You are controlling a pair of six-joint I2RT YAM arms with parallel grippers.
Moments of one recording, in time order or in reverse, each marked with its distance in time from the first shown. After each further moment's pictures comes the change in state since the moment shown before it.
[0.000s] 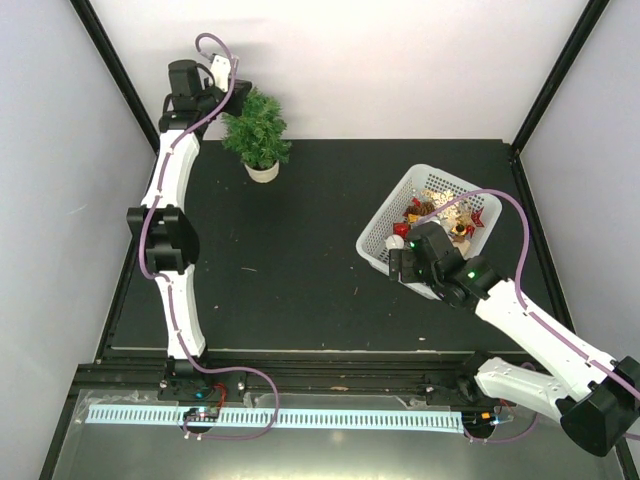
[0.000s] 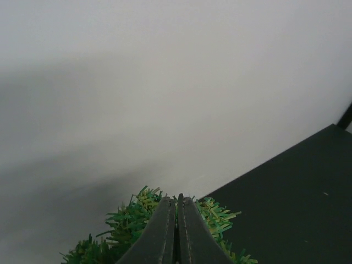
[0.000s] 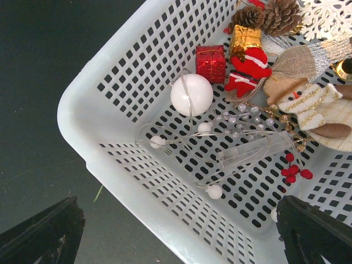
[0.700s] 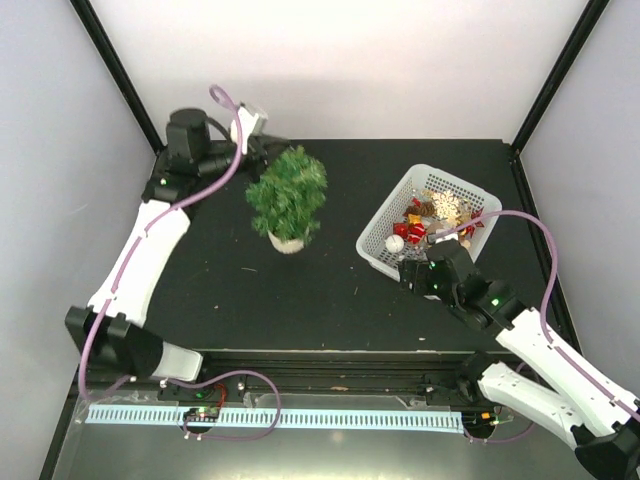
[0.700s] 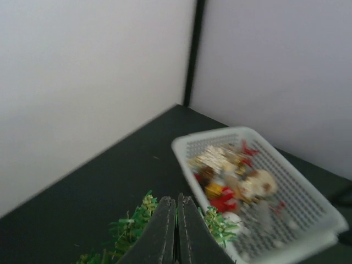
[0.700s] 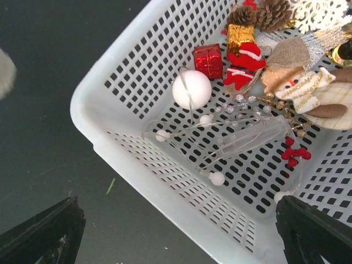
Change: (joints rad) left arm -0.187 -0.782 -0.743 -0.040 0.163 -0.013; right arm 0.000 -0.207 -0.116 0.005 -0.020 0.055
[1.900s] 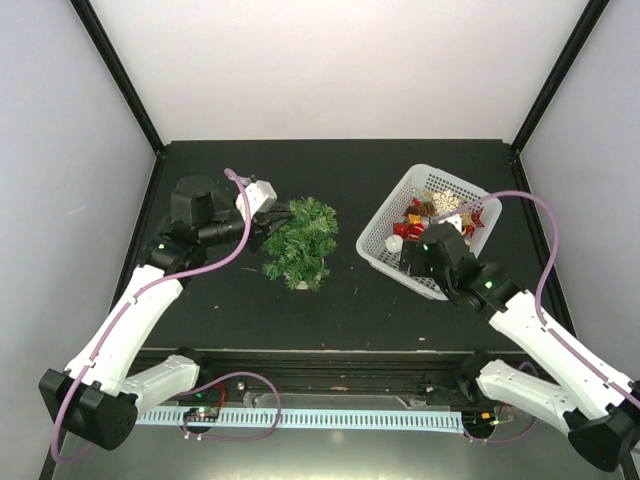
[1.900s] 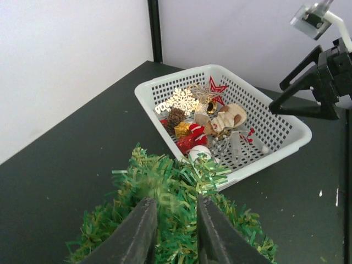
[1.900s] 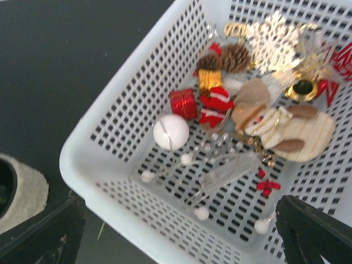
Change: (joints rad) left arm -0.154 -0.428 -0.548 -0.002 -0.050 0.203; right arm 0.000 0.083 0.098 -0.002 0.120 0.043
